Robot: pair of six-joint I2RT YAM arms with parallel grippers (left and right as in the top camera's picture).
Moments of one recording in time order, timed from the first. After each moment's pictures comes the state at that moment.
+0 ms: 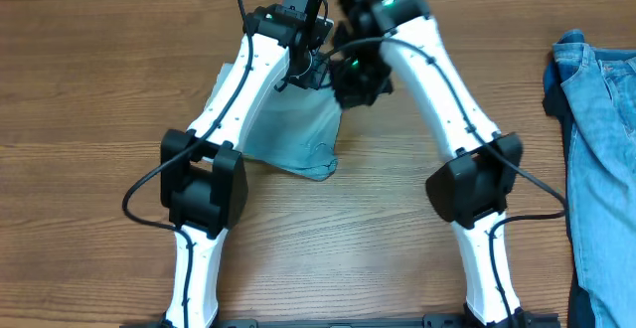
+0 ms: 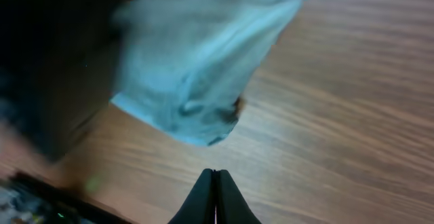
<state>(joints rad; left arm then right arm) -0.38 2.29 2.11 -1.05 0.06 0.03 0.46 2.36 2.45 -1.64 -0.27 0.21</state>
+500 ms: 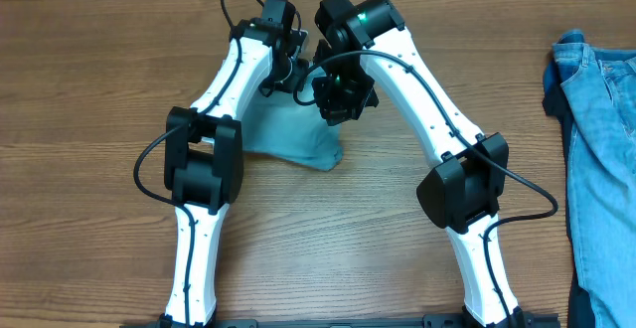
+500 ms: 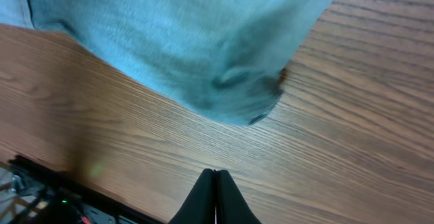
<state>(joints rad) -0.26 2.48 2.12 -0.92 0.14 -0.03 0.51 2.36 2.41 -1.64 -0.30 0.21</state>
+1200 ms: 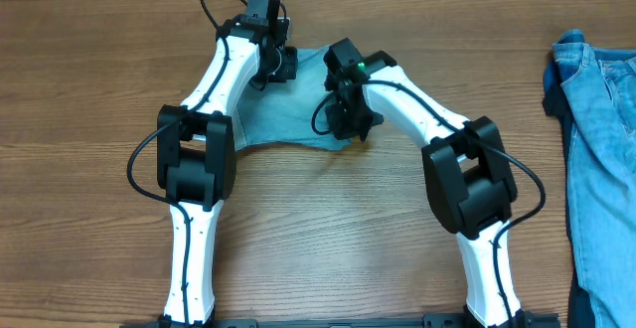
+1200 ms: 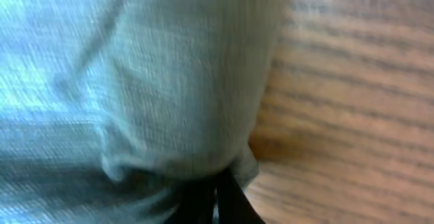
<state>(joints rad) -0.21 2.49 2.12 -0.83 0.17 -0.16 0.48 2.28 1.79 -1.01 -0.09 0.15</state>
